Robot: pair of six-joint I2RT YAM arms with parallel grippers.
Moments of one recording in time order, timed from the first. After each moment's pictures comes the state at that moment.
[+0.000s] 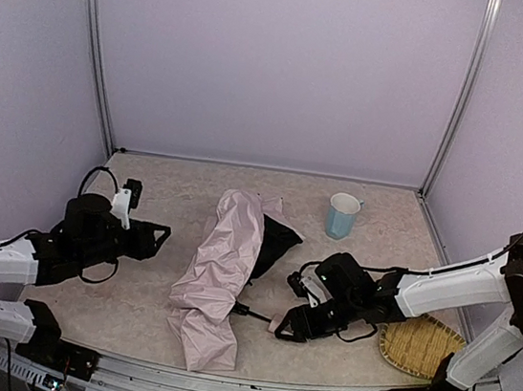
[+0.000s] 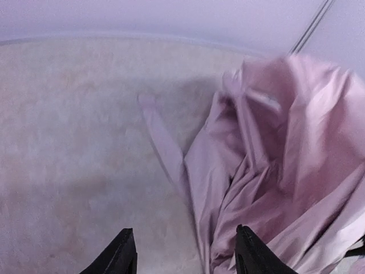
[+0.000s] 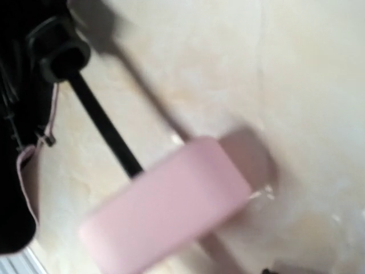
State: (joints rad) left arm -0.65 0.92 0.40 0.18 -0.11 -0.40; right arm 0.97 1.55 0.67 -0.07 -0.34 0.61
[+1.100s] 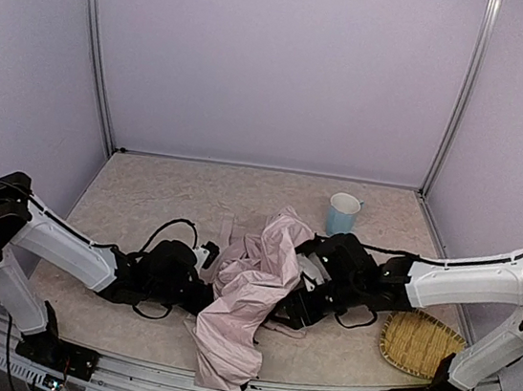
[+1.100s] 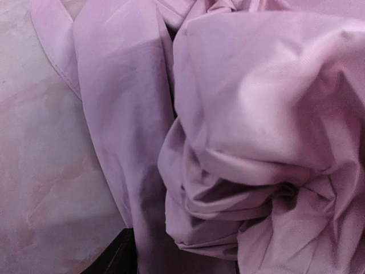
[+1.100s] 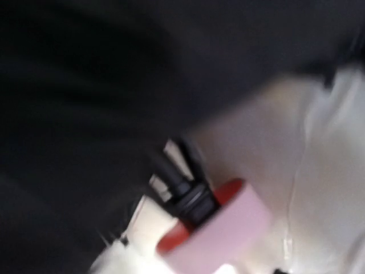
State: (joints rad) left arm -1.00 1.62 0.58 0.30 -0.09 -0.53; right arm 1.01 1.53 0.79 -0.15 -0.23 0.44
